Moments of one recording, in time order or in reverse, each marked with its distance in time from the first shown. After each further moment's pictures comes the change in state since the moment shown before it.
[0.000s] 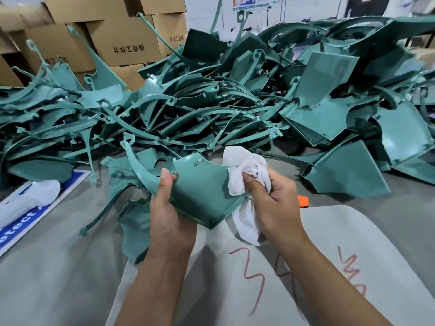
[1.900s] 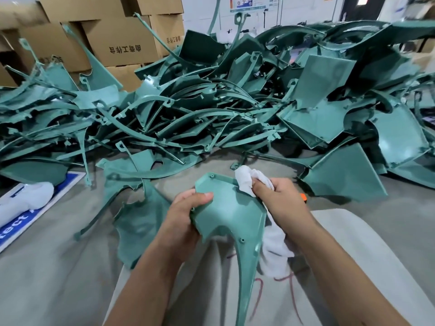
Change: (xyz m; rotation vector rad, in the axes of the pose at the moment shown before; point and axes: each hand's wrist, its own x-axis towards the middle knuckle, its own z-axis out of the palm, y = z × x) left_hand 0.001 -0.005 -0.001 0.390 -0.148 -0.322; right_hand 0.022 0.001 -0.030 -0.403 -0.110 0.447
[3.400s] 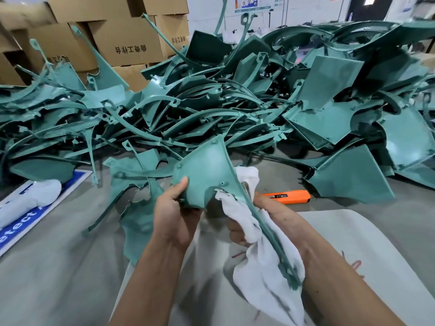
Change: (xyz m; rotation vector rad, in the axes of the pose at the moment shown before) left_hand 0.011 0.015 -0.005 -0.369 0.190 0.107; right_hand -0.029 -0.020 0.018 0.996 -0.714 0.493
